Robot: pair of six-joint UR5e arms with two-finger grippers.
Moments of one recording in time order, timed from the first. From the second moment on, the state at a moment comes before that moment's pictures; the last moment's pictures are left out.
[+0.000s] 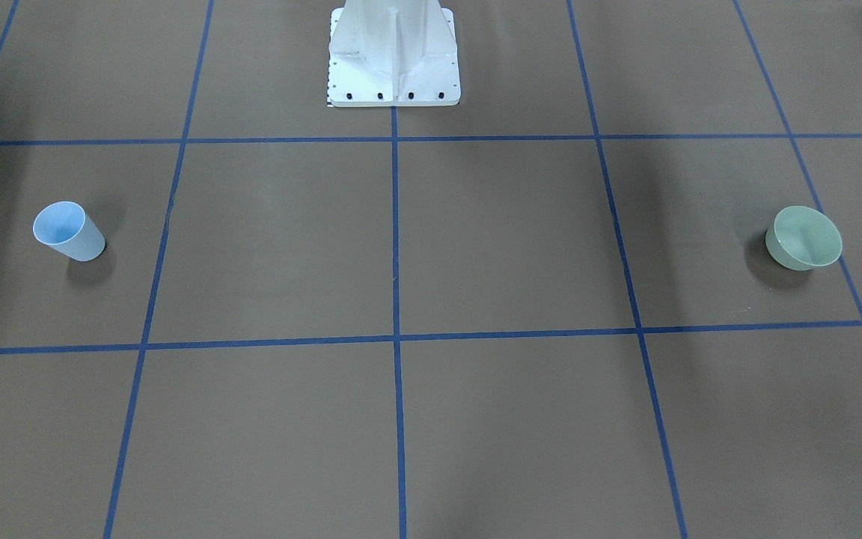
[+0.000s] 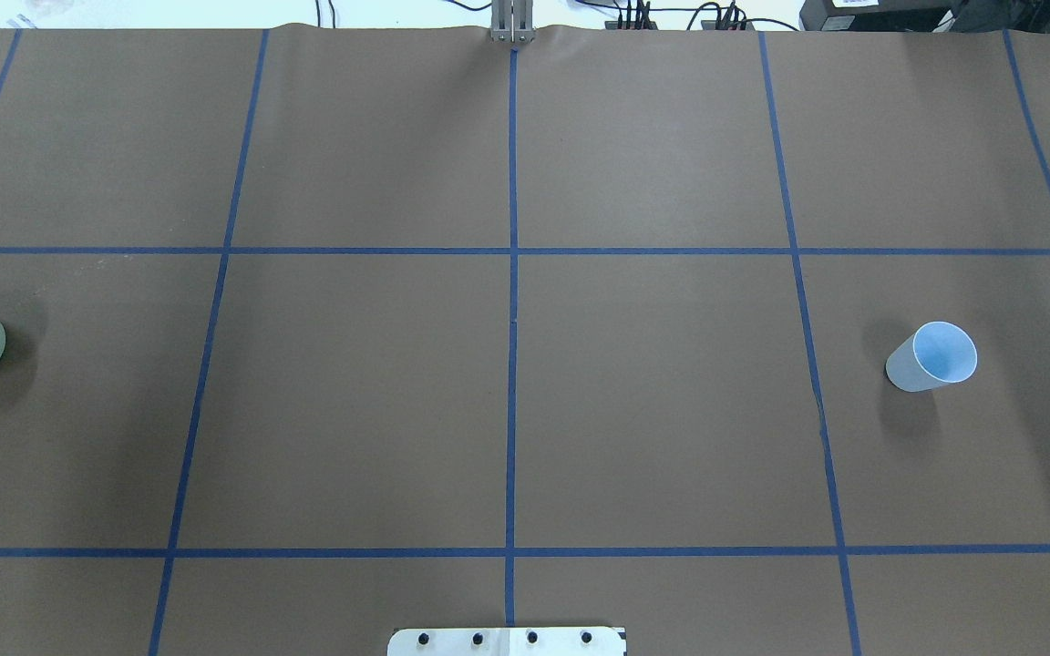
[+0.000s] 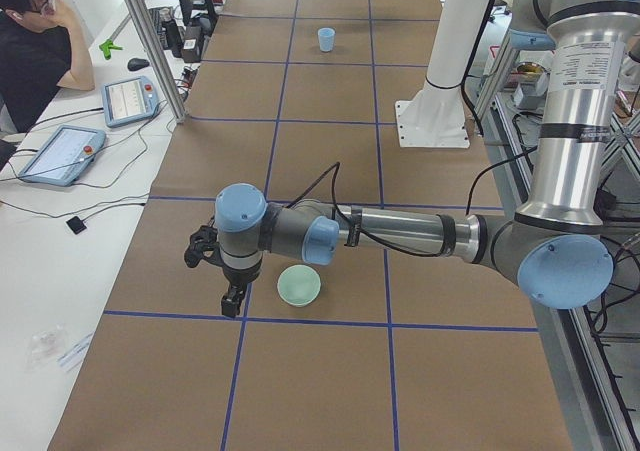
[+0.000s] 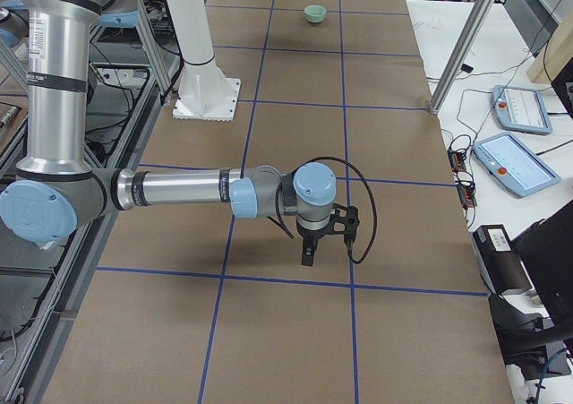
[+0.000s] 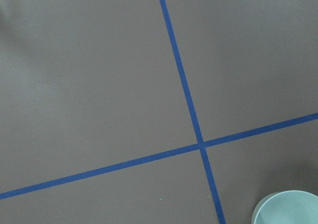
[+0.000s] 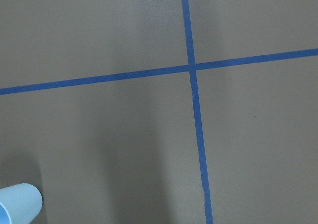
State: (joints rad) left arm -1.58 -1.64 -1.60 -1.69 -2.29 0.06; right arm 1.53 -1.69 1.77 -1.53 2.40 0.24
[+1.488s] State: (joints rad) left arm -1.58 -1.57 -1.62 -1.67 -2.29 0.04; right arm 1.60 -1.71 1.75 -1.60 2.36 0.10
